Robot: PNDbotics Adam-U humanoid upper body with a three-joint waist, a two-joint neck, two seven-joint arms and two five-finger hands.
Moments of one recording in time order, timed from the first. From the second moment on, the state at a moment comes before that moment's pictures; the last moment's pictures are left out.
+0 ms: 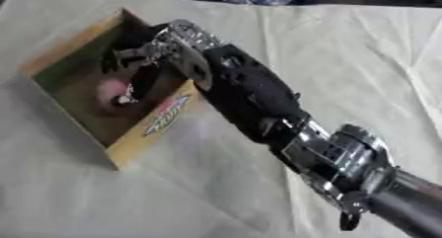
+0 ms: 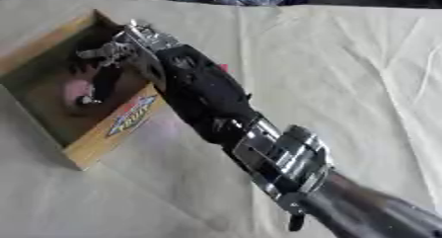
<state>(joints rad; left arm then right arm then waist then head) -0.31 0.28 0.07 -1.99 -0.20 -0.09 0.45 -1.22 -0.03 0.28 -0.78 1.08 -0.34 0.61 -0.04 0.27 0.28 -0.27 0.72</state>
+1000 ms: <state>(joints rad) -0.30 0.28 0.07 -1.99 -0.20 -0.08 0.45 -1.24 -0.23 0.26 -1.03 0.86 -0.30 0.63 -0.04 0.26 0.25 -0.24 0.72</state>
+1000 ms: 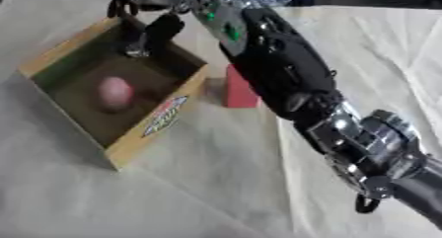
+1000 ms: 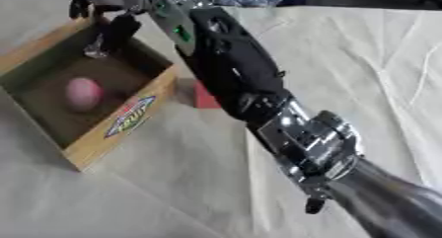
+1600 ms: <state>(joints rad) -0.29 0.28 0.07 -1.99 -0.20 -0.08 0.45 -1.15 -0.48 0.26 -1.20 0.69 -0.25 0.73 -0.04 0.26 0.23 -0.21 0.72</state>
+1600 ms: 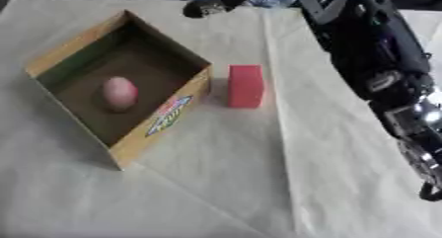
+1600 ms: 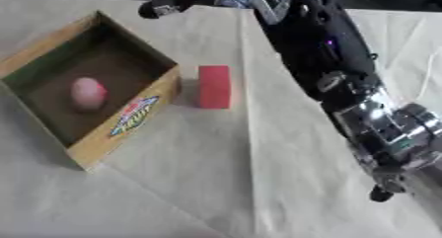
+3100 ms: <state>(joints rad) -0.29 0.28 0.08 -1.99 -0.21 -0.07 0.44 -0.97 -0.65 0.35 -1.26 0.68 -0.29 0.81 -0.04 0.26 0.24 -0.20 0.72</state>
